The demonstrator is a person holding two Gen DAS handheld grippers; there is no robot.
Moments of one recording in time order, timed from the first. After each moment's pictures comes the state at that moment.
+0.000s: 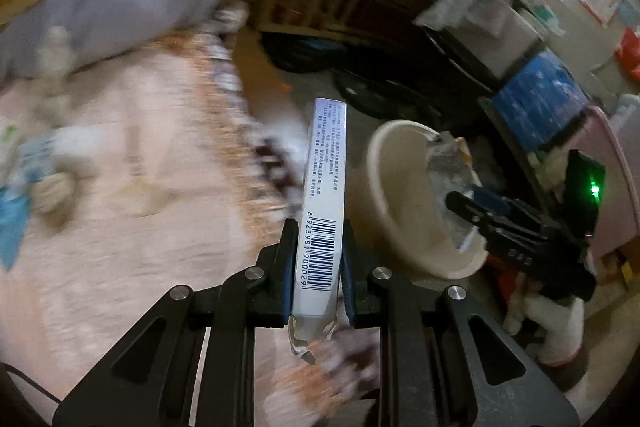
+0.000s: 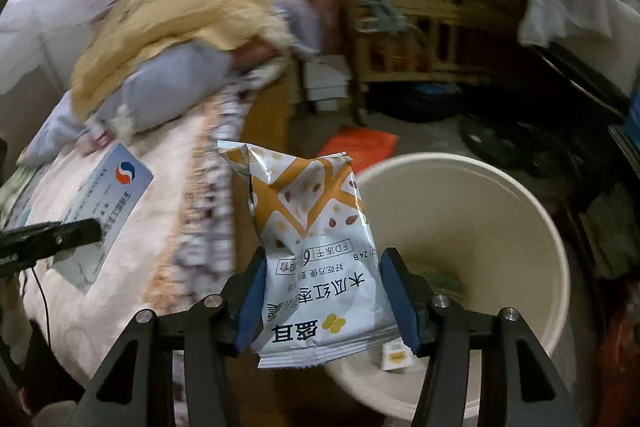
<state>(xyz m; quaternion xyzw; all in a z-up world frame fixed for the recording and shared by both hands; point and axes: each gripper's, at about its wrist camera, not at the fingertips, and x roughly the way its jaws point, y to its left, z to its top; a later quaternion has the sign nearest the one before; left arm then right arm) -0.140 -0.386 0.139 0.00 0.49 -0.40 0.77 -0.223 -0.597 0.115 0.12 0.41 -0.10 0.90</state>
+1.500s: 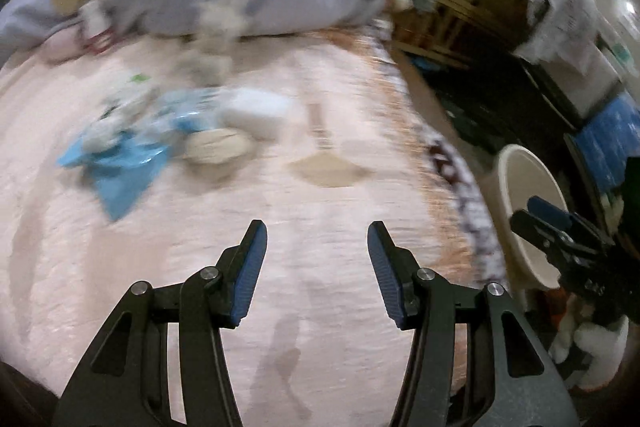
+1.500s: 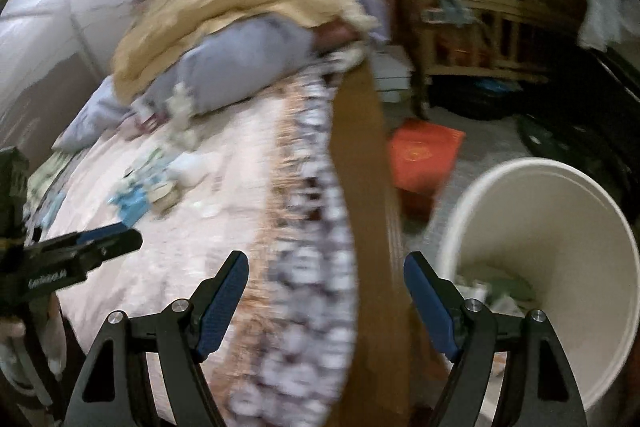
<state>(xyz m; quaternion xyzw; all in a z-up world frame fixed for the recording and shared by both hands) -0.105 -0.248 0.113 -0.01 0.49 -0.22 0.84 -0.166 -0.505 0.106 0.13 0.42 0.01 0.90</state>
